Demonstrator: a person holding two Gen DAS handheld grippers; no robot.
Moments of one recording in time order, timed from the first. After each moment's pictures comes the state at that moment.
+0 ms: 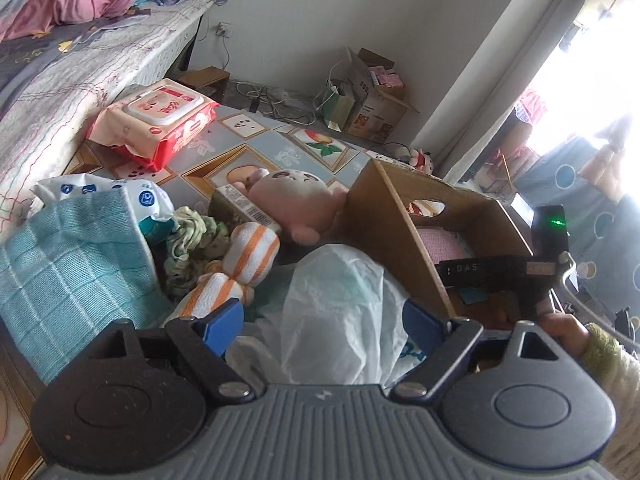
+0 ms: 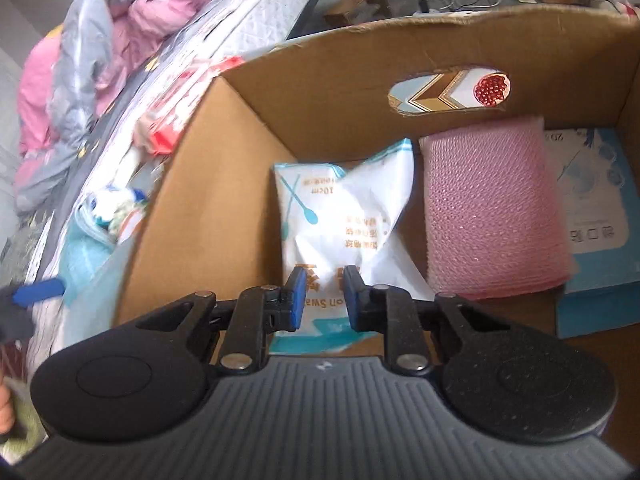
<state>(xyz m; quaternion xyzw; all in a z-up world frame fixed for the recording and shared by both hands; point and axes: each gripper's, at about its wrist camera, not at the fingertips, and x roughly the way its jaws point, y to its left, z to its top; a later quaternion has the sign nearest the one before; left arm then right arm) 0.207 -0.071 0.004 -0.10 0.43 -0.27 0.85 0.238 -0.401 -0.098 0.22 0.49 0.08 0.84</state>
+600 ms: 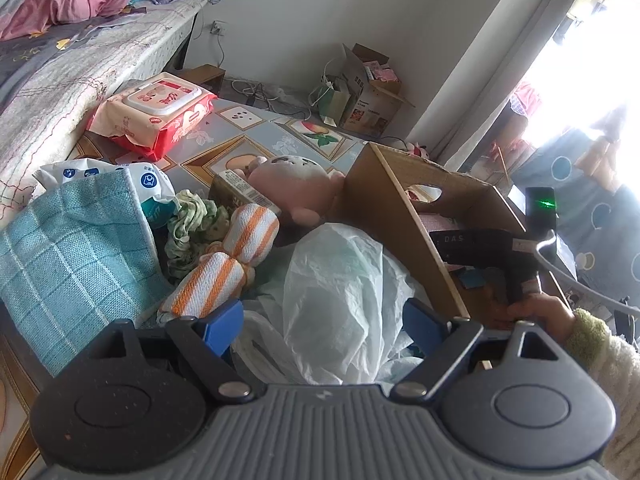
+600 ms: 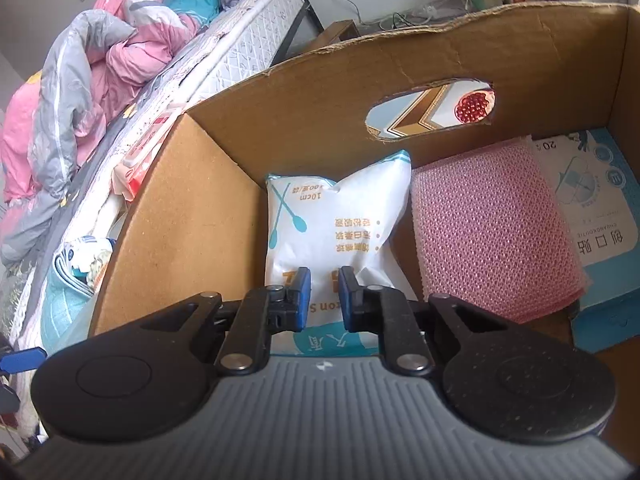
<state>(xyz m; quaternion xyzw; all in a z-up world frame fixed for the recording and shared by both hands) 0.192 -0.069 -0.003 -0.09 0.43 -0.28 0.85 0.245 -0.402 -0.111 0.23 0.44 0.04 0.87</state>
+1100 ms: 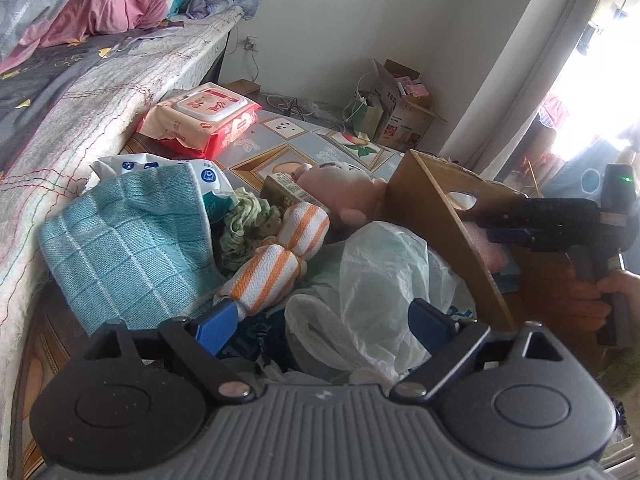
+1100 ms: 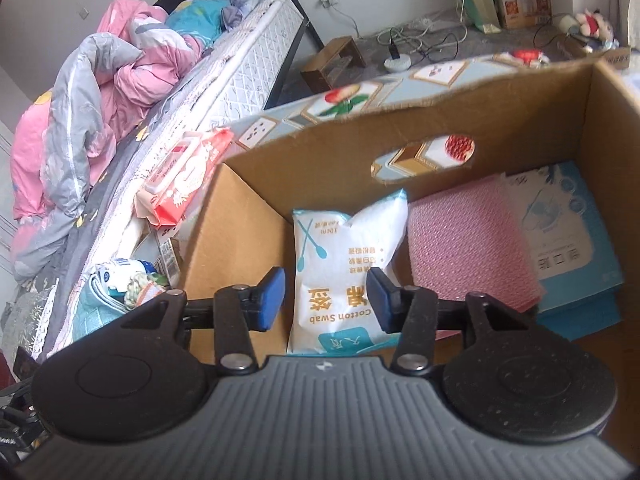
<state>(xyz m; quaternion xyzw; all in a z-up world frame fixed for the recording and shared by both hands) 0.174 -0.043 -0.006 -0.08 0.41 -0.23 0.88 0.222 -0.412 -0.042 0.23 0.42 0.03 0.88</state>
